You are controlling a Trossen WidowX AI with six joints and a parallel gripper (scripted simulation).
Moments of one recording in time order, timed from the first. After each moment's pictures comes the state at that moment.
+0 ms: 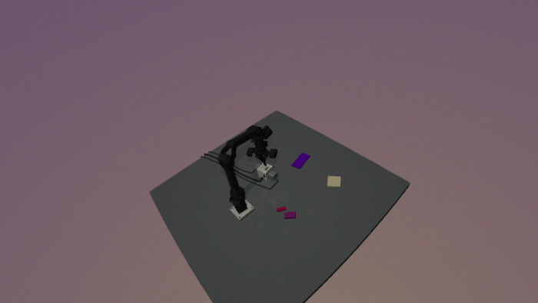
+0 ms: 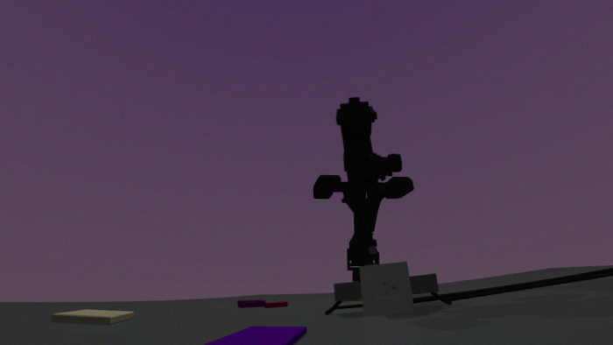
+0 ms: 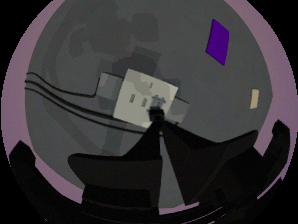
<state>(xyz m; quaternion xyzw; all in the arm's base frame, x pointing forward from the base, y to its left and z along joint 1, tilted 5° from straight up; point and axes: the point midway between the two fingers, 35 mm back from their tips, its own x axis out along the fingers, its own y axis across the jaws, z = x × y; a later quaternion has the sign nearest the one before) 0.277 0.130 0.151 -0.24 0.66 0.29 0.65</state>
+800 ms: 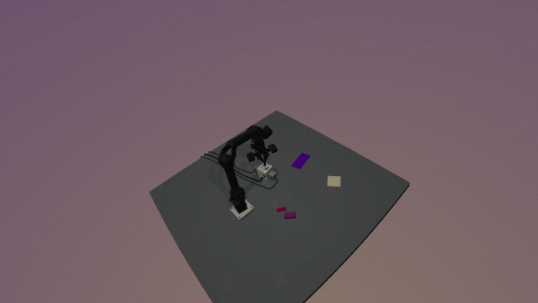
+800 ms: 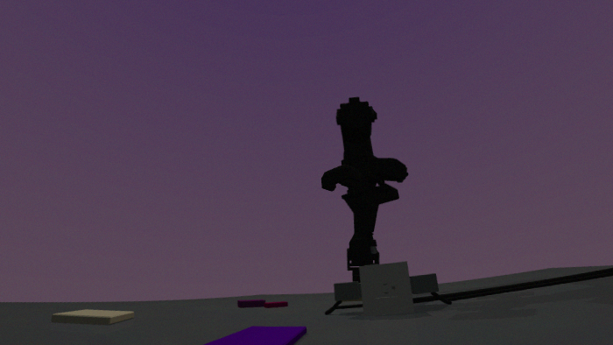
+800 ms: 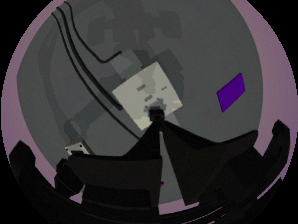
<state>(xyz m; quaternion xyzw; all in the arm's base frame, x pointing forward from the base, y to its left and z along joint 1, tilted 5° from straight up) 0.277 0.130 0.151 -0.43 0.53 0.48 0.55</state>
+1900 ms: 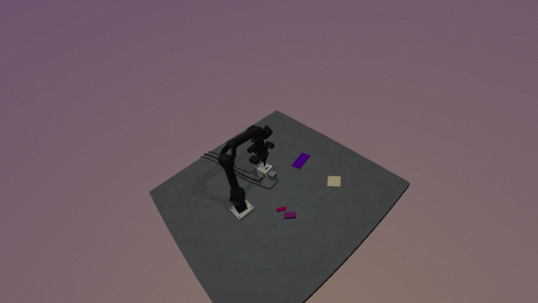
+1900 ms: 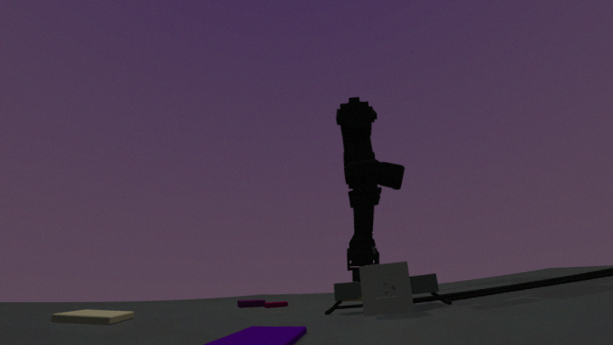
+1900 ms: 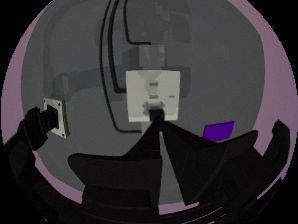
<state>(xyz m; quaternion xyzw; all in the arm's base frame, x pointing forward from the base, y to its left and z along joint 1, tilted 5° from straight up) 0.277 0.130 0.151 -0.56 0.38 0.61 0.41</state>
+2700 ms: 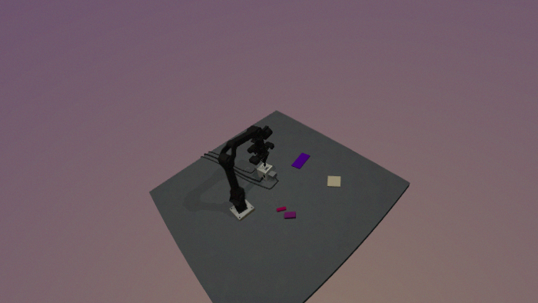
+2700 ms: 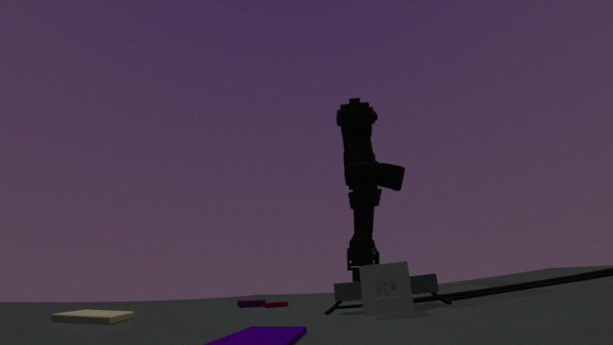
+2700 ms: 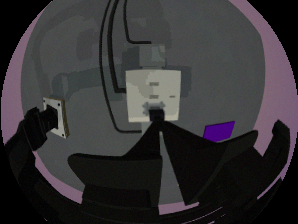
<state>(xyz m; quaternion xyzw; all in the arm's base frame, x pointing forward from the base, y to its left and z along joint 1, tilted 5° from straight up) 0.277 0.130 0.149 -0.57 0.38 0.61 0.41</state>
